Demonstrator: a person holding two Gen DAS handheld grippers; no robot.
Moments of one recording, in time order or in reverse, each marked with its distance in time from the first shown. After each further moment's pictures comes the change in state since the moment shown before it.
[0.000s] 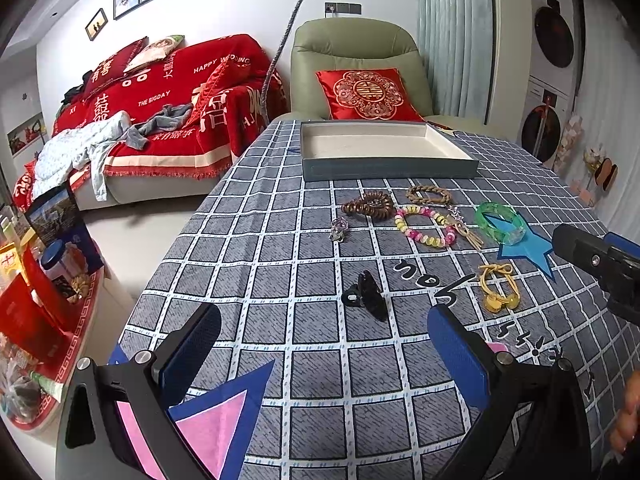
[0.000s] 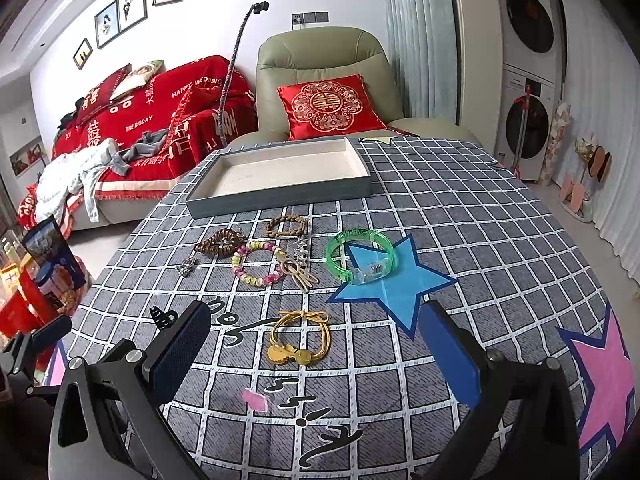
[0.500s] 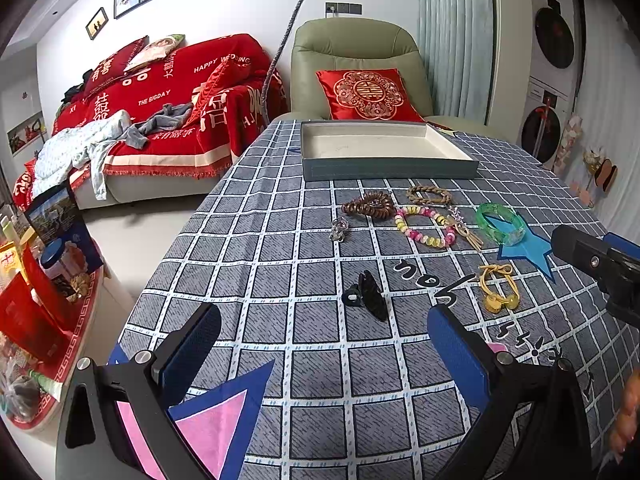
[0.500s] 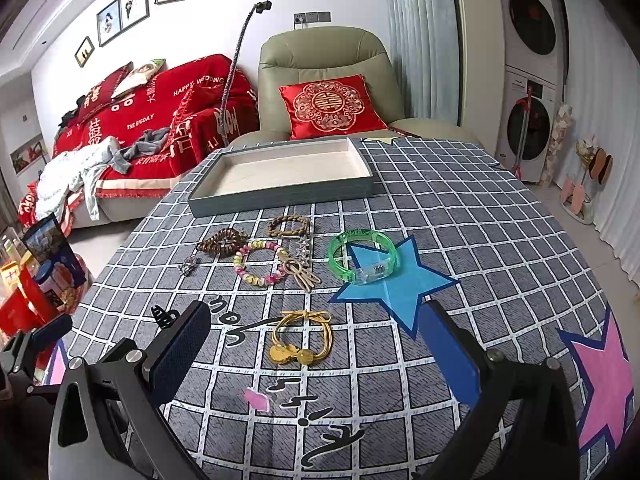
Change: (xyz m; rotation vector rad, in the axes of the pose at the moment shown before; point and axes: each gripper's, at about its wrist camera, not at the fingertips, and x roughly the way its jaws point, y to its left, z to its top) left arm 0.001 0.001 -0.001 -0.002 0.001 -0.001; right arm 0.000 0.001 0.000 -0.003 0.001 0.001
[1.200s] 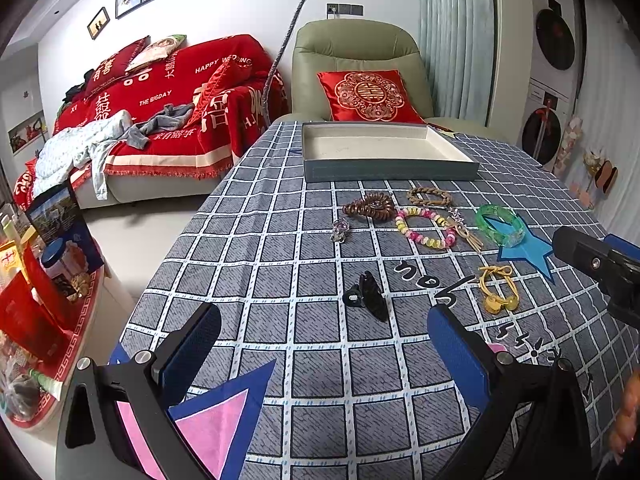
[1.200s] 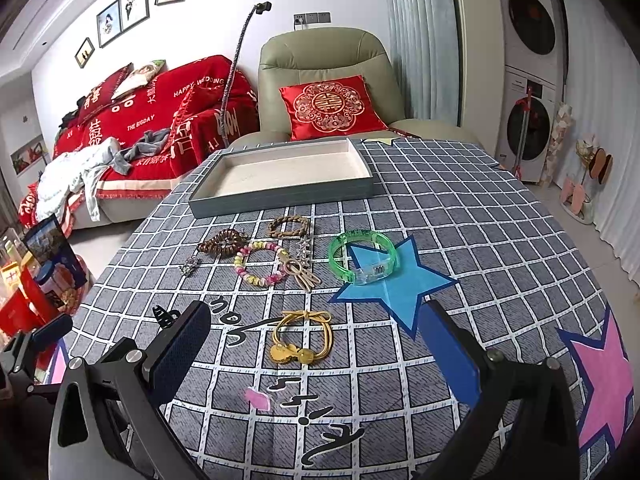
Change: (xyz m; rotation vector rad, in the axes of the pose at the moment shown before) left arm -0.002 0.001 0.000 -0.002 -0.005 0.001; right arm -0.001 0.001 0.000 -0.001 -0.001 0.000
